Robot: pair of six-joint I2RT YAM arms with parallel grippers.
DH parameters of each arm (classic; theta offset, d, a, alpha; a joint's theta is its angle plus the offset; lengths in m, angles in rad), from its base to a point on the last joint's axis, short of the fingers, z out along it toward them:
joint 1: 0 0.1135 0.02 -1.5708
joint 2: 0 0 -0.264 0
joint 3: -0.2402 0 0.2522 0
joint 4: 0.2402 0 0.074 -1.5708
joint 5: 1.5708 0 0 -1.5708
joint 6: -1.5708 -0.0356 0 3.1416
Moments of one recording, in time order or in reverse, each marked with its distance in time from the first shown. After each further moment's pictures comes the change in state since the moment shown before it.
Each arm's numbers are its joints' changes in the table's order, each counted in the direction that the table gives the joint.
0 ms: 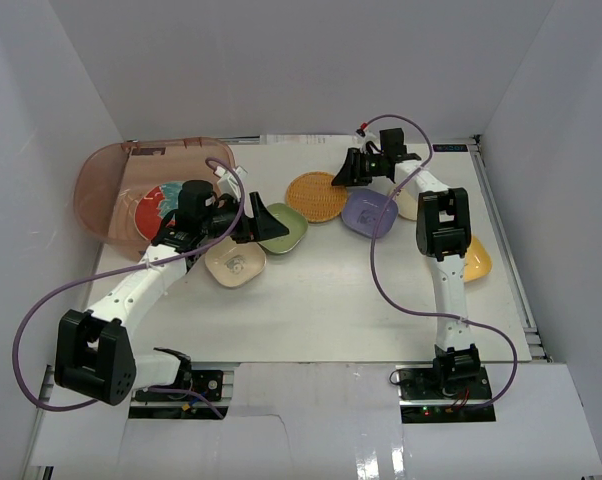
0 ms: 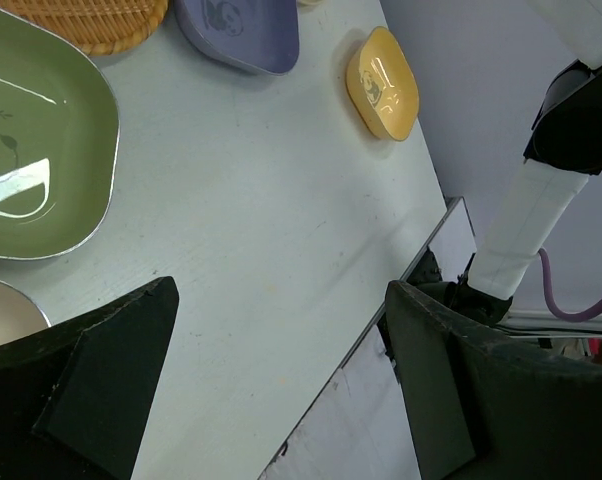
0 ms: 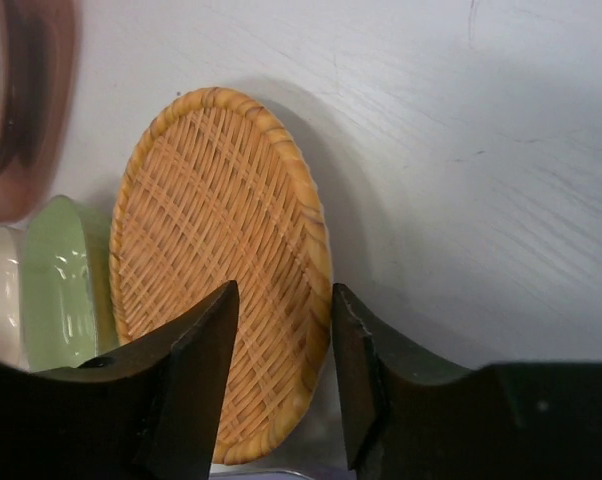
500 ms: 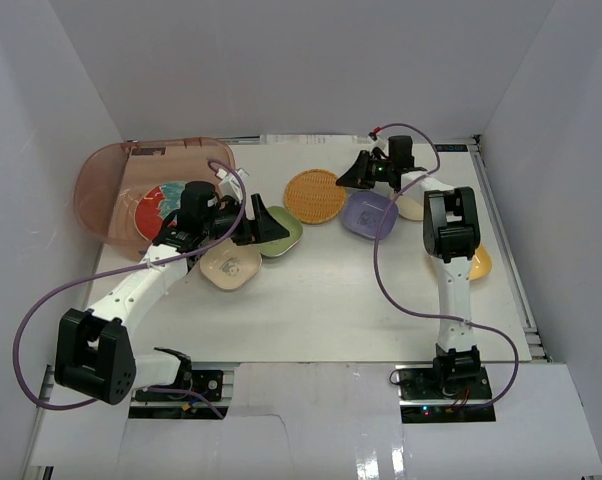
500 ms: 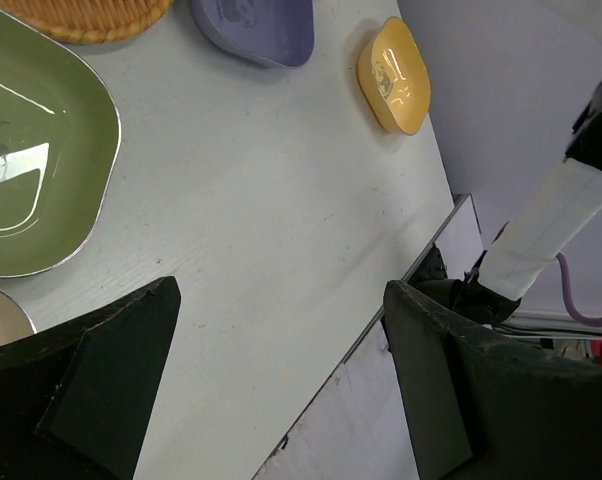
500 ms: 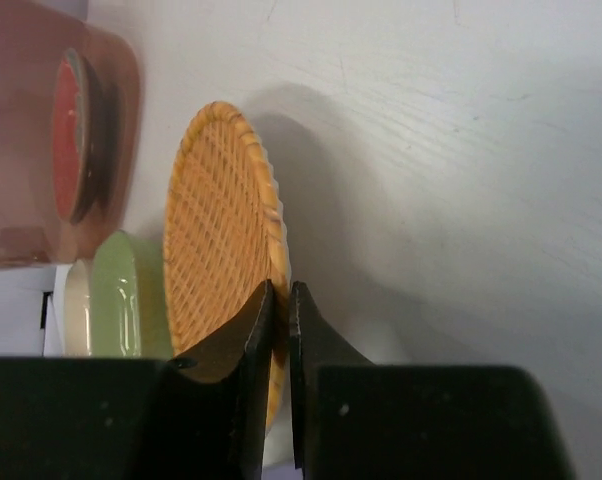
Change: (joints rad) left arm -0.010 0.004 -0.001 0.029 -0.011 -0.006; right arm -0.022 -0.066 0.226 -0.327 -0.052 -0.267
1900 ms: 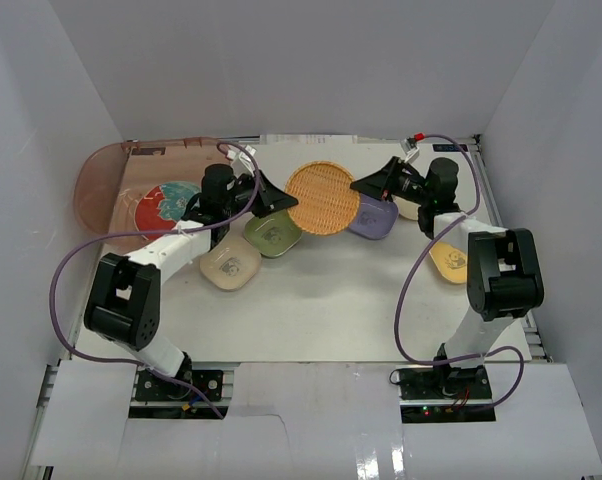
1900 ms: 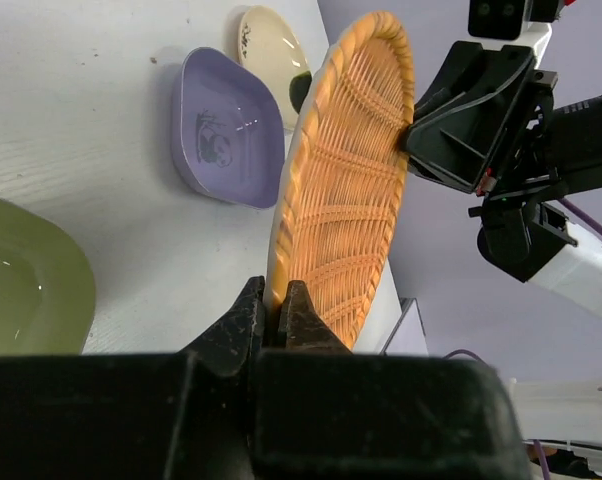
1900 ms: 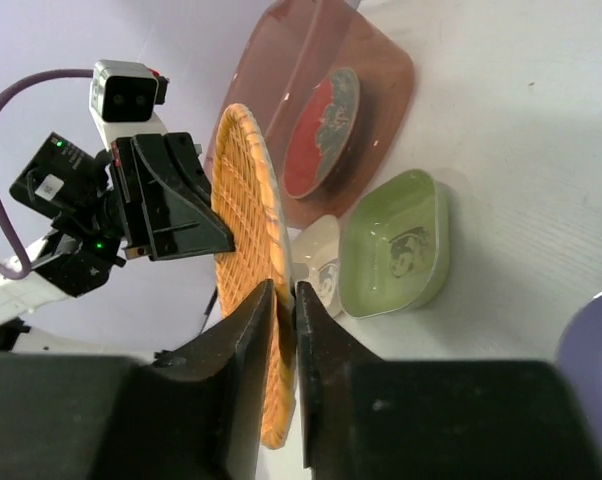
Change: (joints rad) left arm -0.023 0.318 -0.112 -0.423 -0.090 0.279; right arm -0.037 -0.736 0.903 -0.750 -0.111 -0.534
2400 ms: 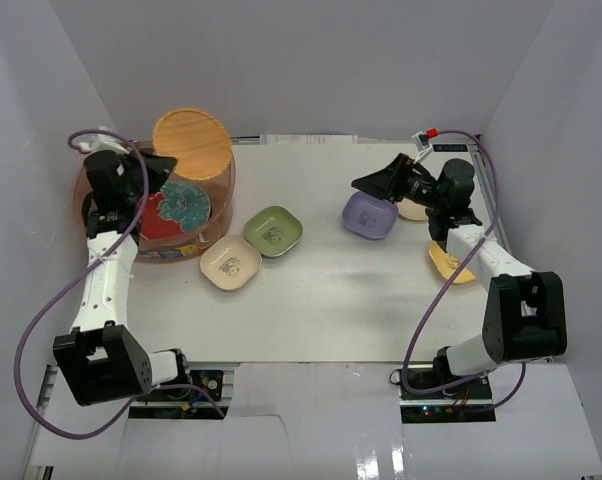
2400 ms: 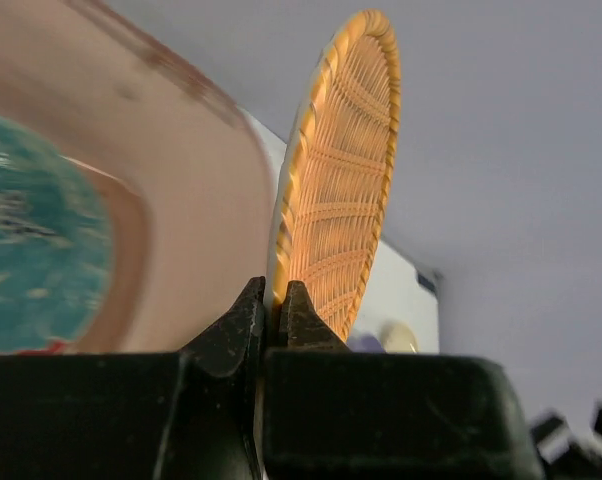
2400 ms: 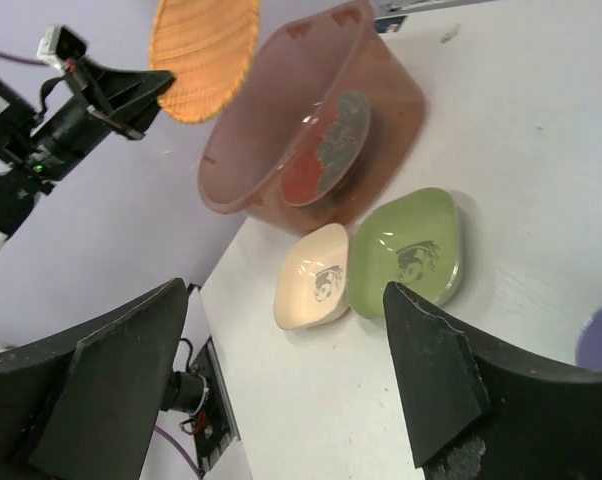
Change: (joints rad) left arm 0.449 -0.320 -0.120 0.364 -0.232 -0.038; right arm 0.012 -0.273 0.058 0.135 0.049 0.114
